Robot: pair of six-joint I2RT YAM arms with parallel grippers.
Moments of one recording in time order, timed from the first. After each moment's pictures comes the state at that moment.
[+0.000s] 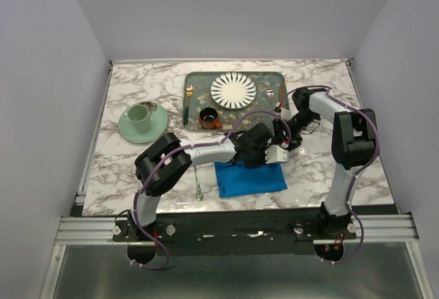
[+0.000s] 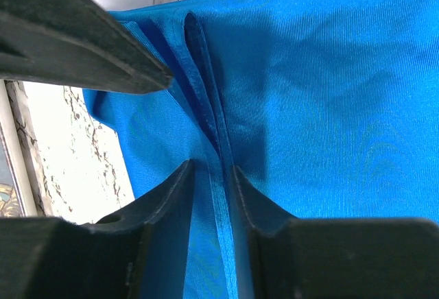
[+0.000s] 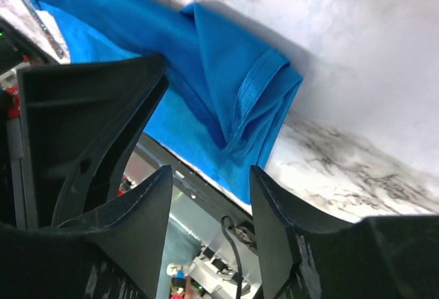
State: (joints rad) left arm -1.01 1.96 1.30 -0.29 0.15 0.58; right arm 0.15 1.98 1.38 -1.13 -0.64 -0.15
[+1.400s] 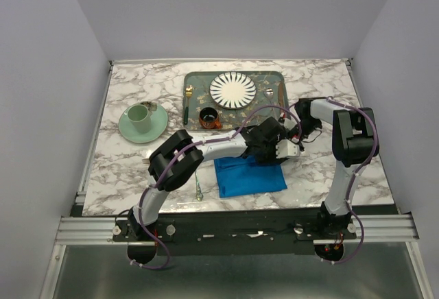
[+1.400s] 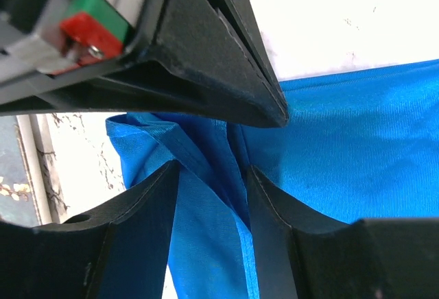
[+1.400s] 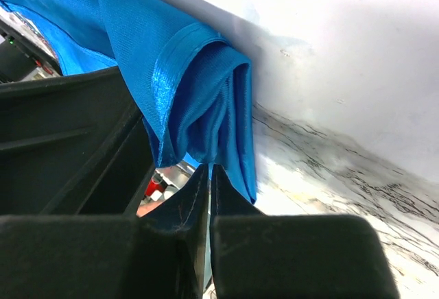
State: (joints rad) left arm -1.01 2.10 1.50 -0.32 0.19 0.58; right arm 0.10 2.01 1.26 -1.09 -0.66 -0.08
